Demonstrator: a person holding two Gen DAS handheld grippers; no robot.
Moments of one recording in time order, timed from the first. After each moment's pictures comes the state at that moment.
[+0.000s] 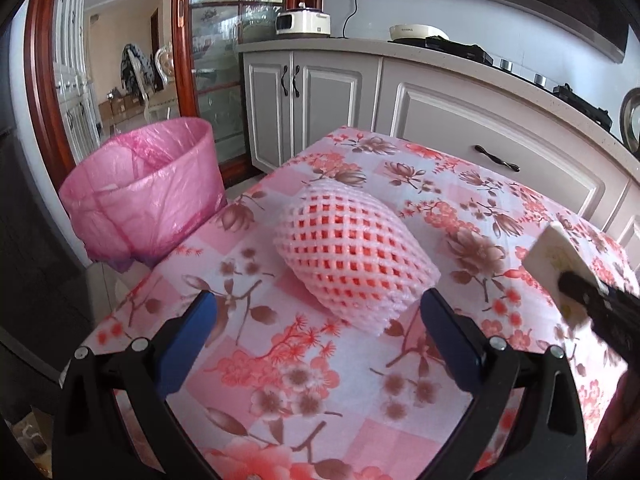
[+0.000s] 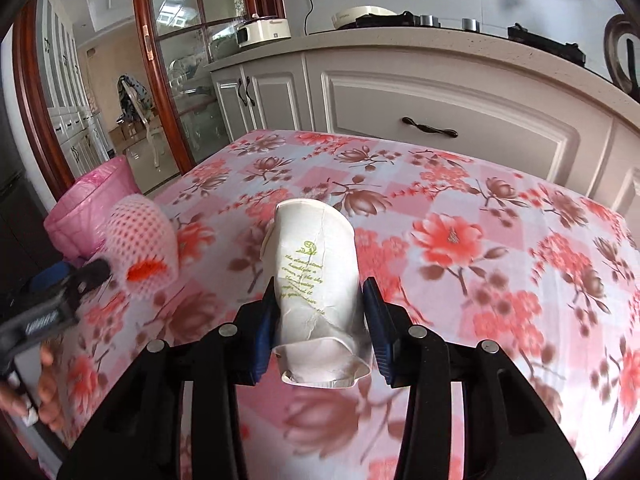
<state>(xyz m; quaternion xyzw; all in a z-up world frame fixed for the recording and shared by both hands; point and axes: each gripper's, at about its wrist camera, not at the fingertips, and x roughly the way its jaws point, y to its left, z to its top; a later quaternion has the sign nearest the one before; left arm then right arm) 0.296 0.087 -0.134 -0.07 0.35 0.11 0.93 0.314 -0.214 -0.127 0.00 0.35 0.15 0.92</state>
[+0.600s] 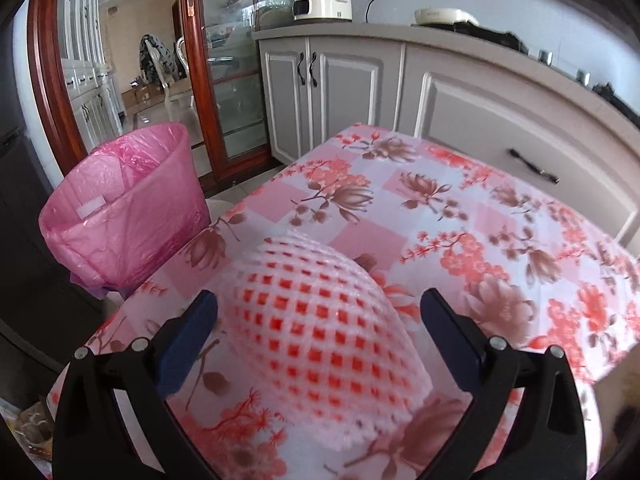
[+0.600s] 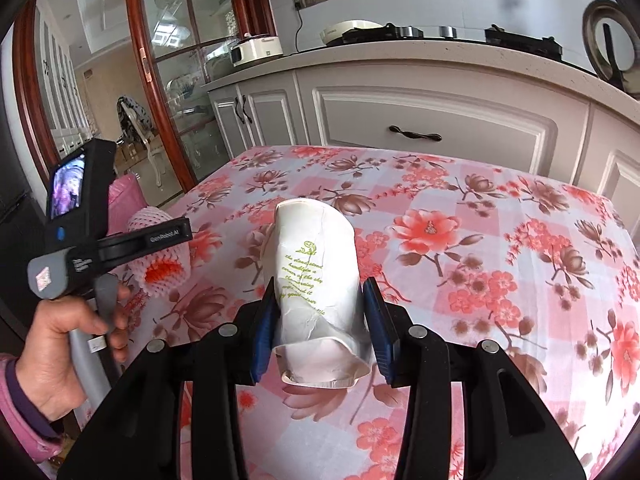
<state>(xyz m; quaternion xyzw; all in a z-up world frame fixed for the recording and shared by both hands) 0.385 0.070 -0.142 -0.05 0.38 0.18 0.91 0.285 -0.240 -0.116 0.04 0.34 0.15 0.93</state>
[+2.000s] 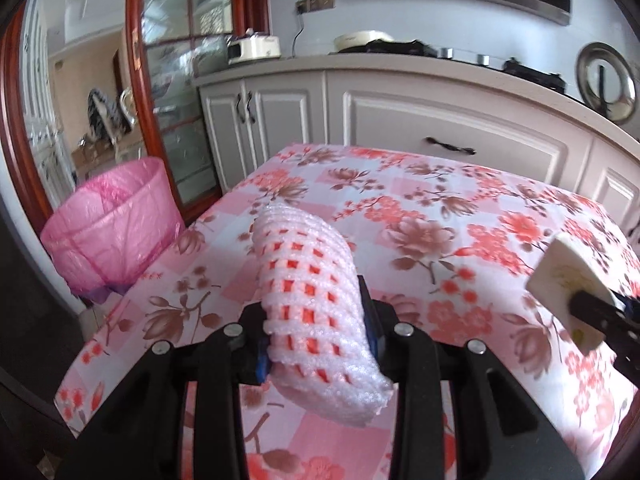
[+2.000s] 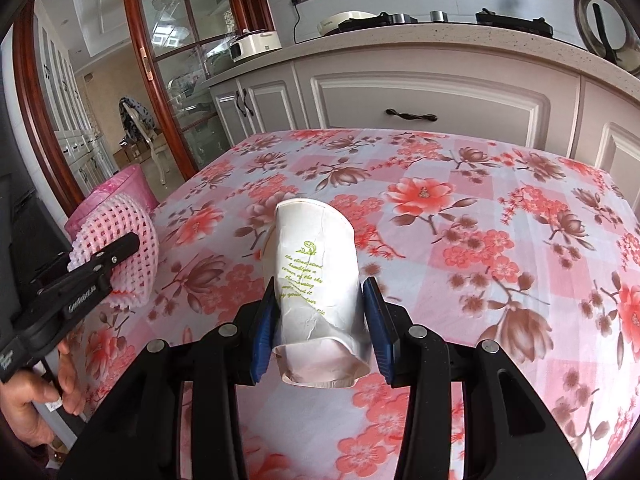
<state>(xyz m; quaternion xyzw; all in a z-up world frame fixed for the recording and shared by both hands) 0.276 0.034 -0.133 0.01 0.31 0.05 0.95 0.261 -0.248 -0.135 0.05 0.35 0.16 0.92</state>
